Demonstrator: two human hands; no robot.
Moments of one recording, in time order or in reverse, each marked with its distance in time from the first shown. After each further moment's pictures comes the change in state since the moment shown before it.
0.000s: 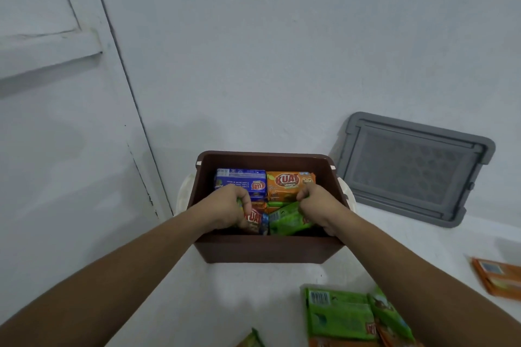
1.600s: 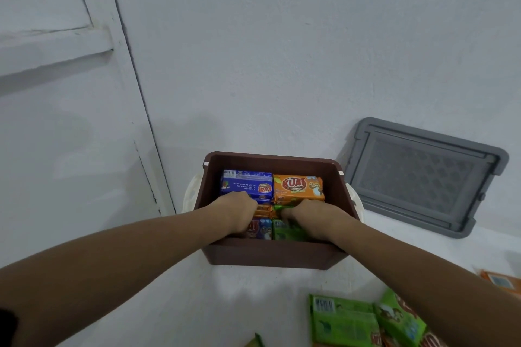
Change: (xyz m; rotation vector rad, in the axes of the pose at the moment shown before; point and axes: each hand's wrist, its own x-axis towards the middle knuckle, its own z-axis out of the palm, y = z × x) left_hand 0.025 -0.001 0.012 0.907 -0.046 0.134; right_hand 0.015 -0.003 0.009 -1.150 -0.364 -0.451
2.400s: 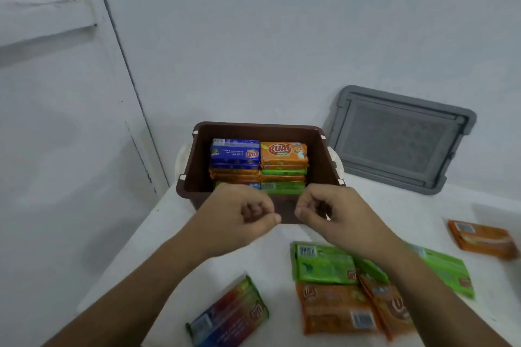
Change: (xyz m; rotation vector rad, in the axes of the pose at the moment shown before) left_hand -0.120 0.052 0.012 -0.778 0.633 0.372; right_hand -0.139 -0.030 0.026 0.723 0.656 -0.100
